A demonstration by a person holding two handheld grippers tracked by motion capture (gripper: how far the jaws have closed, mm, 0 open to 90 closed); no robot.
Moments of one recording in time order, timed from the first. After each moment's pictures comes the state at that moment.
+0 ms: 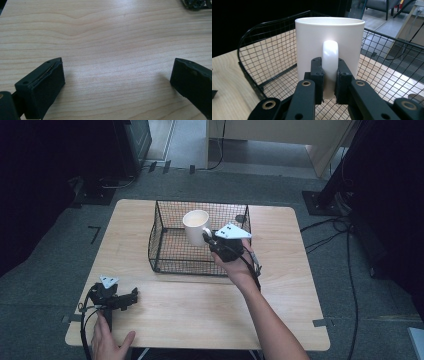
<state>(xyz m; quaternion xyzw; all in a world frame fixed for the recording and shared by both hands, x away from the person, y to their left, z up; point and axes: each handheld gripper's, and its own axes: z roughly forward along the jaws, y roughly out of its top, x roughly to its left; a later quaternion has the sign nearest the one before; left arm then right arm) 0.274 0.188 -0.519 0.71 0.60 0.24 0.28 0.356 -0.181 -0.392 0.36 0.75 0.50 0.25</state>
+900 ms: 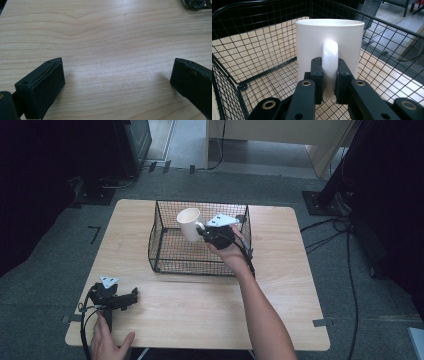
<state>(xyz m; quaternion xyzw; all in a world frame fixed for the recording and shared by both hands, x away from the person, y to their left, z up) 0.274 0.188 -0.519 0.71 0.60 0.24 0.28 0.415 -0.170 -0.418 0.32 0.78 0.48 0.22</state>
